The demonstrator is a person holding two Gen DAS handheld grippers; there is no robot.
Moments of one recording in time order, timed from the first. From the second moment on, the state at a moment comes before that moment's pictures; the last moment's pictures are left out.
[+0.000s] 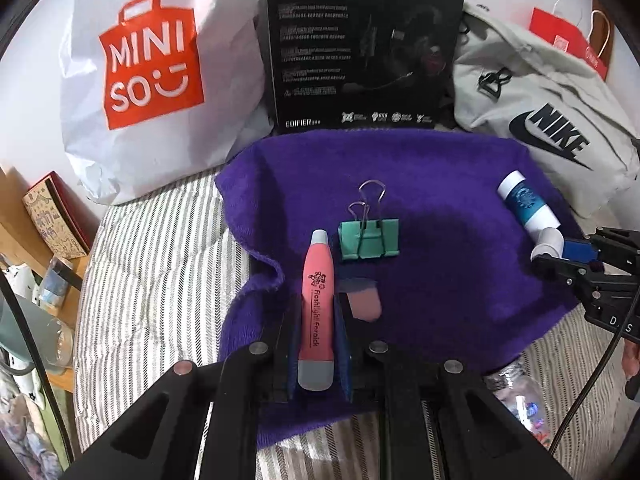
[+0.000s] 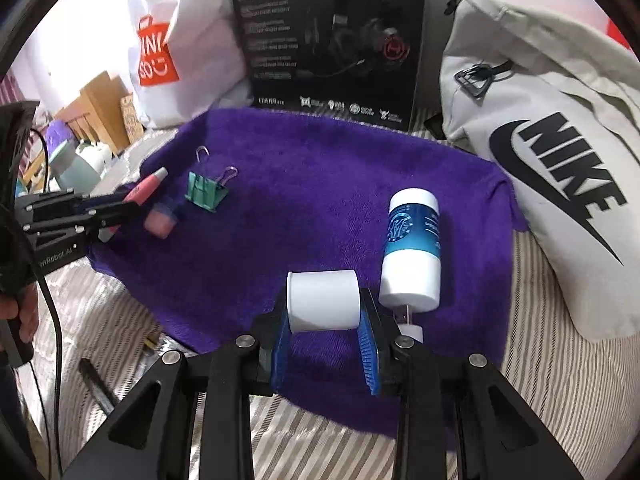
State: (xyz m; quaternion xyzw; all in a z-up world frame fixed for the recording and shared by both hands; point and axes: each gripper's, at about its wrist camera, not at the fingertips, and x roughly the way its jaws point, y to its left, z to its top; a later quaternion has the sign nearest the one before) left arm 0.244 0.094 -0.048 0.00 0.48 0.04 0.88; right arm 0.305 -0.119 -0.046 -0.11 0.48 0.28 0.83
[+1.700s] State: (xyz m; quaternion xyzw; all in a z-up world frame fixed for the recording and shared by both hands) left arm 0.188 0.074 -0.021 0.01 0.46 0.00 0.89; right arm 0.280 -0.154 -0.041 -0.08 0.49 0.24 0.83
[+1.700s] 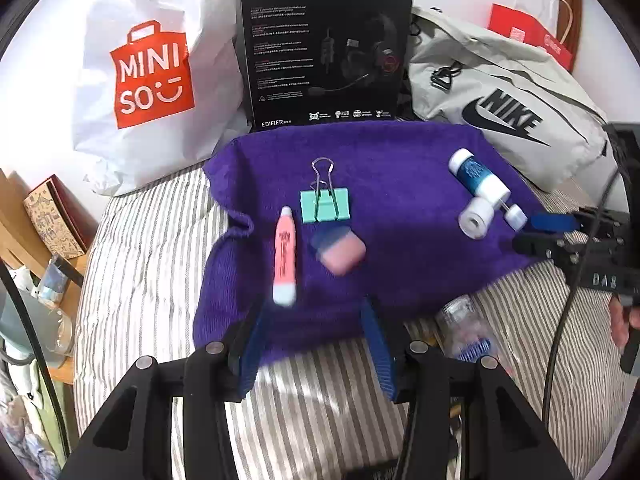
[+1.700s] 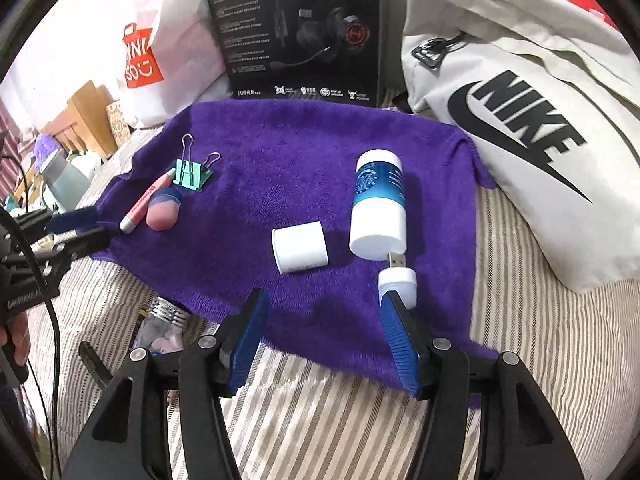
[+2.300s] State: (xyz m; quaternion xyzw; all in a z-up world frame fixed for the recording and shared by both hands) left arm 0.105 0.057 -0.044 0.03 0.47 -0.03 0.88; right arm 0.210 -0.176 -0.028 -0.07 0.48 0.23 0.84
